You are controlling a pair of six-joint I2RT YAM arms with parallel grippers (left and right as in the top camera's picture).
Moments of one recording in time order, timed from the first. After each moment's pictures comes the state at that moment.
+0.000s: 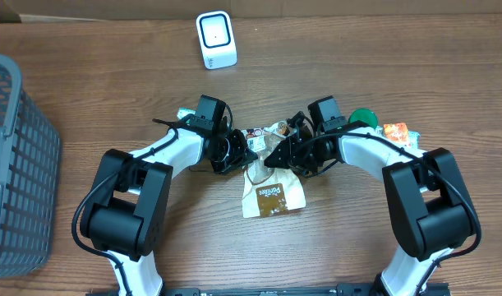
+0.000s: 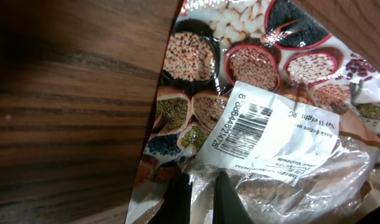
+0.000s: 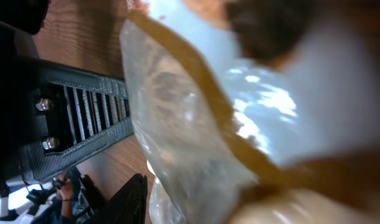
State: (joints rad) left arm -0.34 1.96 1.07 -0.35 0.58 -0.84; right arm 0.34 1.91 1.03 -0.39 -0.75 0.45
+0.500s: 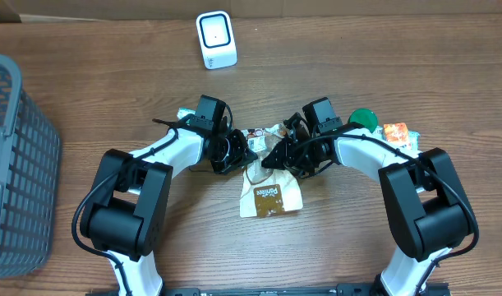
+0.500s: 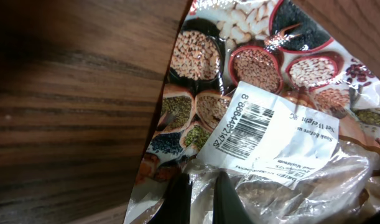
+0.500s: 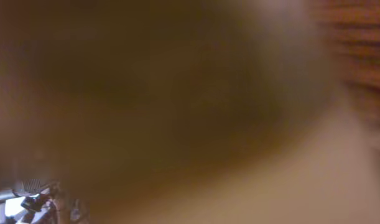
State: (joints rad) left arm -0.34 1.96 1.07 -0.35 0.58 -0.84; right arm 0.36 1.92 1.03 -0.38 -0.72 0.49
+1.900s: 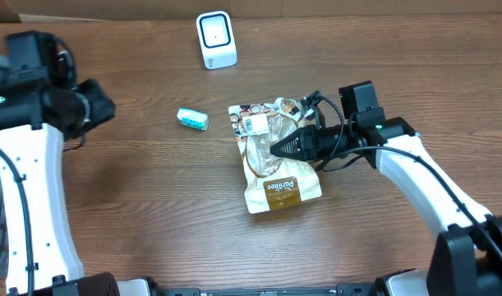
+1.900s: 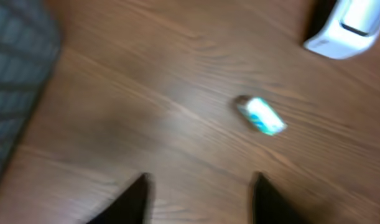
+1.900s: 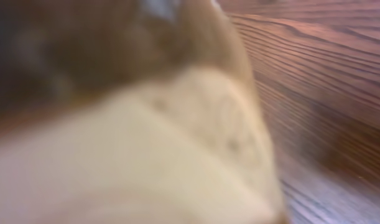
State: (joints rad) left arm 0.23 1.53 1.69 -1.27 0.07 -0.32; right arm 0.25 1.57 1.06 -0.56 -1.07 0.25
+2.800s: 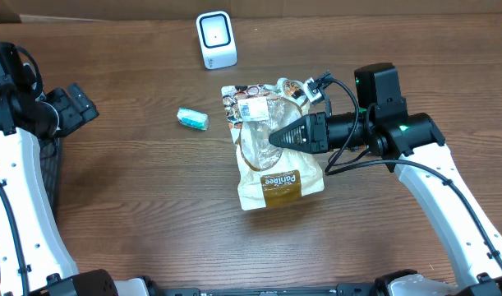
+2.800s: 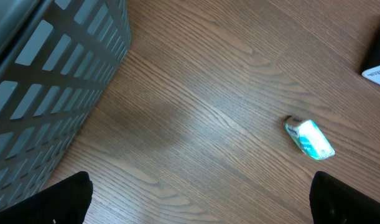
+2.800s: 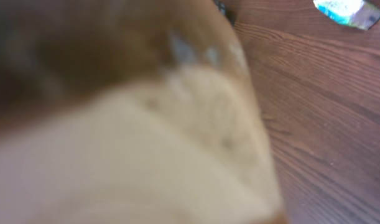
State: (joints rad) left arm 0.36 1.53 1.69 -1.29 0.00 -0.28; right arm 0.26 1.43 1.21 -0.66 -1.17 0.36
